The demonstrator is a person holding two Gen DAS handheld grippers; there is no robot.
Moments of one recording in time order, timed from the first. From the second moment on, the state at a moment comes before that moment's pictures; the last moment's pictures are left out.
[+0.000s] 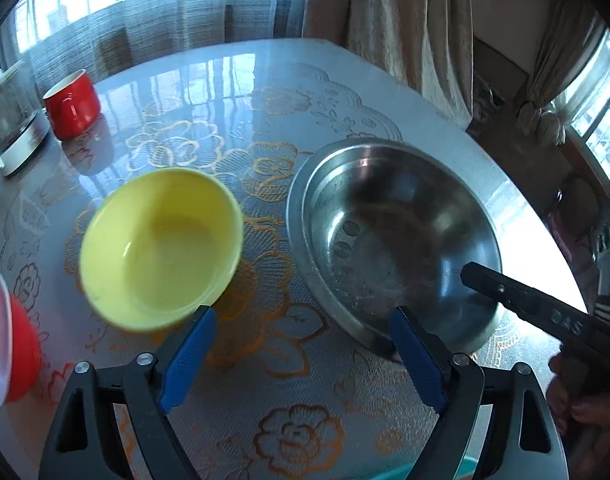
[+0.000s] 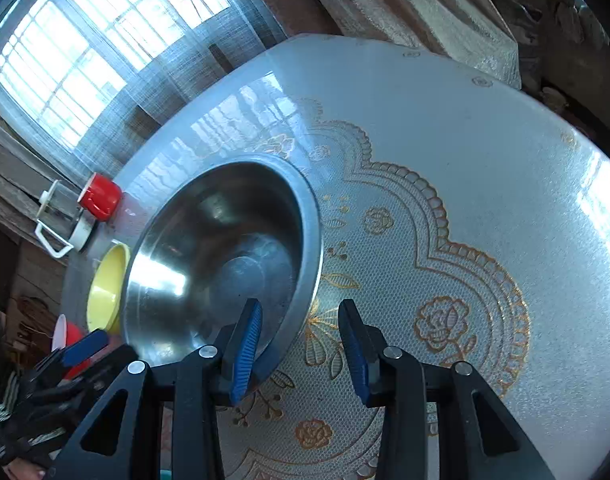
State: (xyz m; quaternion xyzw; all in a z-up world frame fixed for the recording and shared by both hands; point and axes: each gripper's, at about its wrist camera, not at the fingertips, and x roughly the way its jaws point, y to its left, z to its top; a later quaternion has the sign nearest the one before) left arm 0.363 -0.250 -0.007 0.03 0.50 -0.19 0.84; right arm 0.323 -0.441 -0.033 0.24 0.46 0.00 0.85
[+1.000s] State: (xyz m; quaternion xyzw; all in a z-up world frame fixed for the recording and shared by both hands) left arm 0.308 -0.252 0.004 0.09 0.44 -0.22 0.87; right arm 0.261 -0.418 -0.018 0.22 0.44 0.04 0.87
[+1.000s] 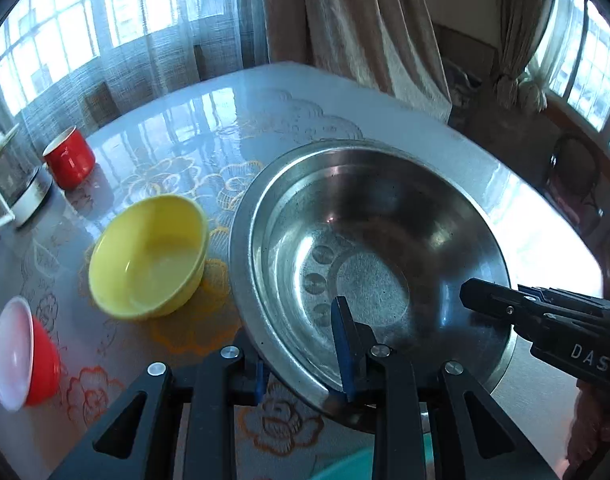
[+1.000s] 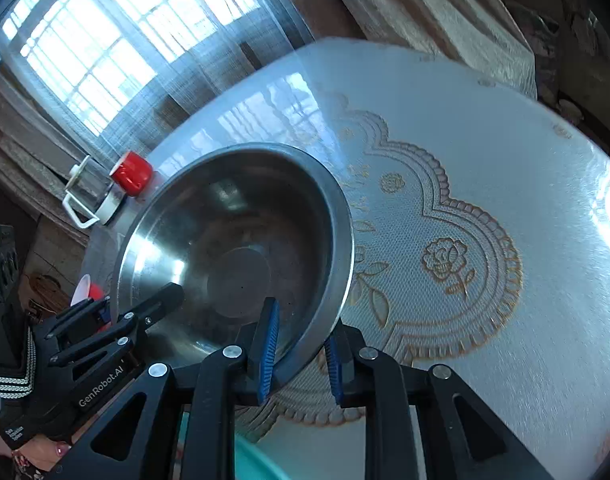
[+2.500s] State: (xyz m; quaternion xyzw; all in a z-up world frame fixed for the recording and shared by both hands) left arm 0.099 -0.030 0.040 -0.03 0.35 -0.13 0.93; right arm 0.107 -0.223 0.031 0.14 0.36 0.16 0.91
